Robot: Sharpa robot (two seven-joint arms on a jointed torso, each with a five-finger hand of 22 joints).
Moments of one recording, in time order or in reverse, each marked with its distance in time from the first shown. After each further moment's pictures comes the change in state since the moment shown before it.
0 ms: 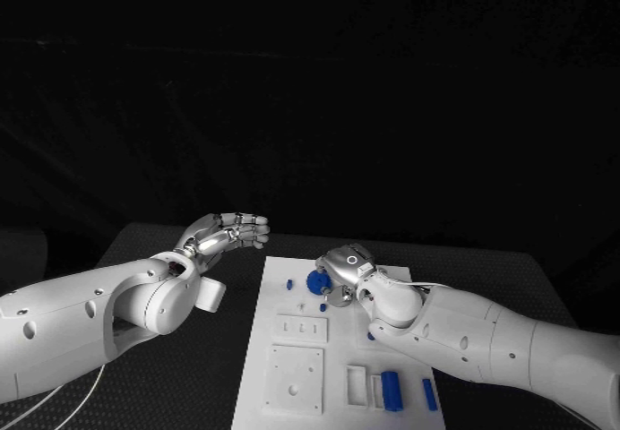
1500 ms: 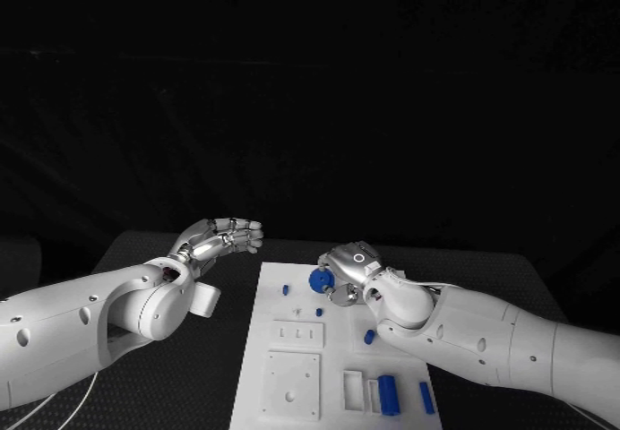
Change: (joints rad) left arm -0.003 -0.002 0.000 -0.016 0.000 0.000 0.001; left_hand 0.000 0.000 0.003 0.003 0.000 0.000 0.000 0.000 0.000 0.000 0.000 0.000 0.000 0.000 0.000 0.000 0.001 0.005 -0.004 0.004 0.000 0.001; right arm 0.009 -0.077 0.029 0.101 0.004 -0.019 -0.004; right_hand 0.001 0.001 0.010 0.022 0.003 0.038 -0.039 0.033 0.008 0.000 -0.015 0.014 0.002 0.004 -0.004 0.010 -0.004 0.000 0.000 -0.004 0.000 0.000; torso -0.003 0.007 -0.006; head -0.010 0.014
